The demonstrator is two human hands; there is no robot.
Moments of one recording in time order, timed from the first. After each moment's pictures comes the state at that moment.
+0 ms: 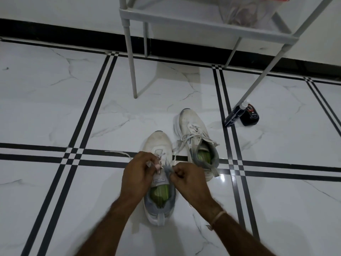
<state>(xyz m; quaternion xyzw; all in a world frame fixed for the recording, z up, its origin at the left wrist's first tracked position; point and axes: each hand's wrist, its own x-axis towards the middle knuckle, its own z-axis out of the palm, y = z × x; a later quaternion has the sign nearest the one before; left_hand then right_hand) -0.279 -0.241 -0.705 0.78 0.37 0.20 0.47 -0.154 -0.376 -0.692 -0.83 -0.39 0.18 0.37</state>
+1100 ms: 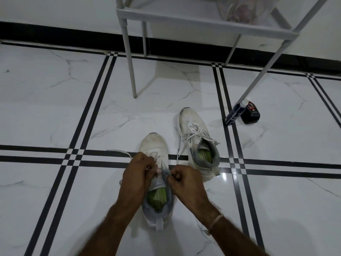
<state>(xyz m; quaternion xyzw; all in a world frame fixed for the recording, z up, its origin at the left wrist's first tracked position) -0.282 -0.250 -0.686 0.84 0.34 0.16 0.38 -0.169 -0.375 -0.685 -0.83 -0.32 0.24 0.39</state>
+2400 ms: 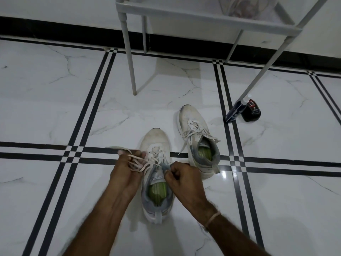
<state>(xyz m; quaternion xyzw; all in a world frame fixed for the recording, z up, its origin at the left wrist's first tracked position) -0.273 -0.233 -0.679 0.12 0.49 0.30 0.81 -0.172 -0.374 -0.695 -0.85 -0.37 0.17 0.34</state>
